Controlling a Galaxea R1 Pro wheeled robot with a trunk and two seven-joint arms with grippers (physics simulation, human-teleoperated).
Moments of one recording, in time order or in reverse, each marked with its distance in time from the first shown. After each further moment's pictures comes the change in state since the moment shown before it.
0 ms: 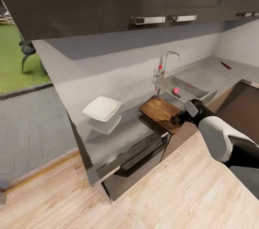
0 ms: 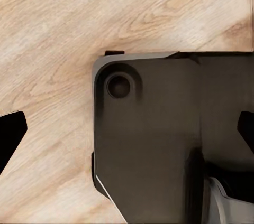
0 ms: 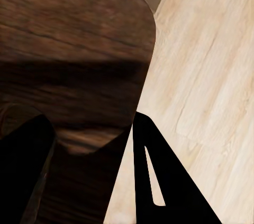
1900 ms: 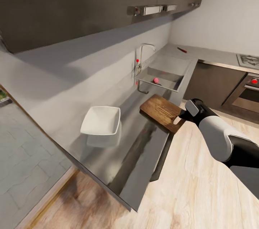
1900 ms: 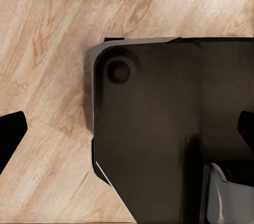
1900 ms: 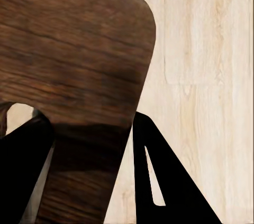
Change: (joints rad) left arm 0.000 0.000 0.000 -0.001 0.000 0.000 0.000; right arm -0.001 -0.003 0.000 -0.013 0.005 0.001 -0.001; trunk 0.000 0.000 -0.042
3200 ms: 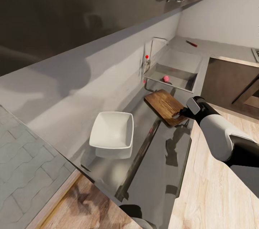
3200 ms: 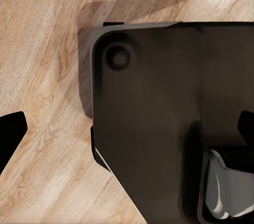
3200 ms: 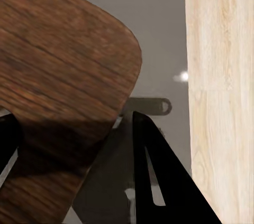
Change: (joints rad) left arm 0.000 0.000 0.001 -0.064 -0.003 0.071 -0.001; right arm -0.006 -0.003 0.000 -0.035 -0.003 -0.010 -0.045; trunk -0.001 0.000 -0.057
